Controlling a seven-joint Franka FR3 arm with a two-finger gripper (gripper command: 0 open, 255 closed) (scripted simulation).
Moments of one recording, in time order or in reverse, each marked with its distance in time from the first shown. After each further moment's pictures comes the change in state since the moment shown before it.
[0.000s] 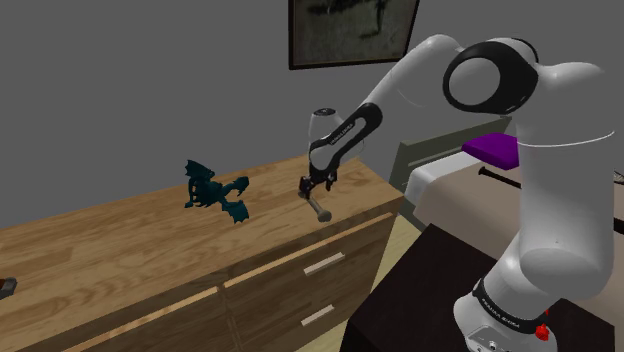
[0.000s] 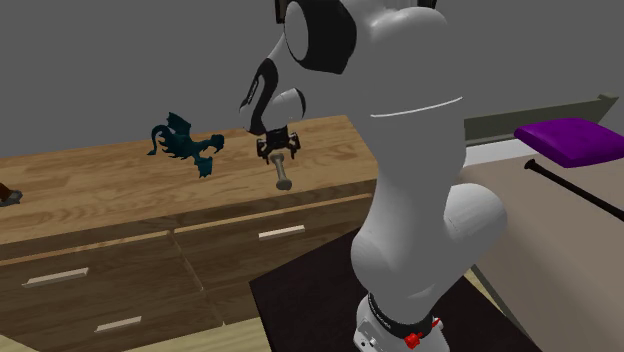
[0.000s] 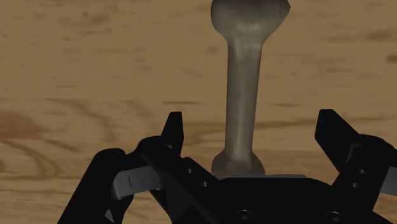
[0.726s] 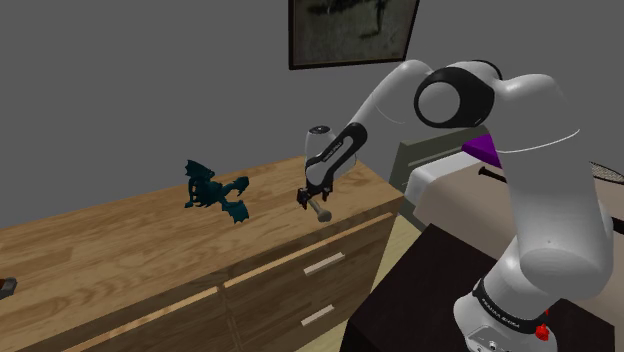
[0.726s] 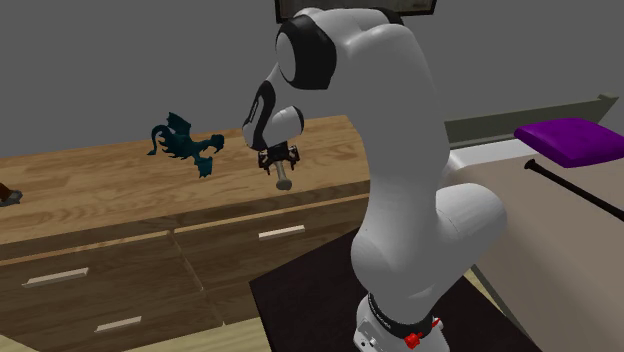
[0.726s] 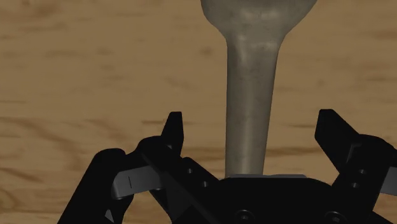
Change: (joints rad) arm 0.002 0.174 -0.007 0.095 -0.003 0.073 0.011
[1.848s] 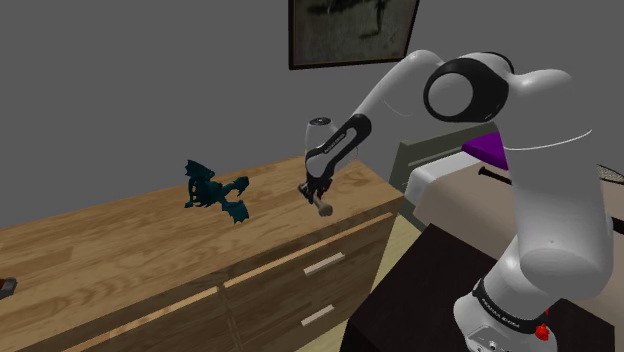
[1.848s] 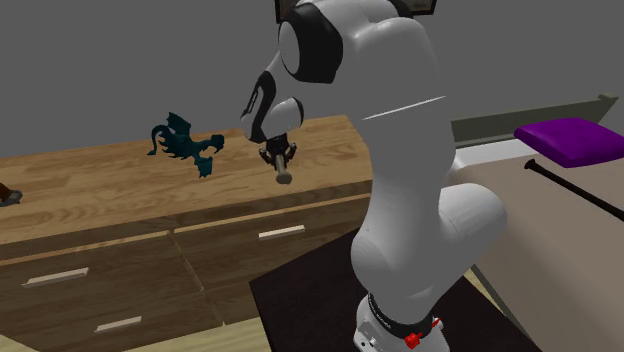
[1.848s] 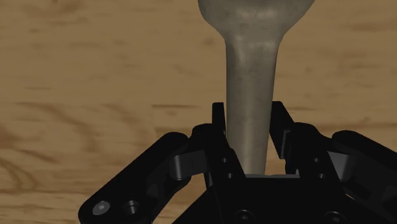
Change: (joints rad) arm -0.002 -0.063 0.003 -0.017 0.003 -0.046 -0.005
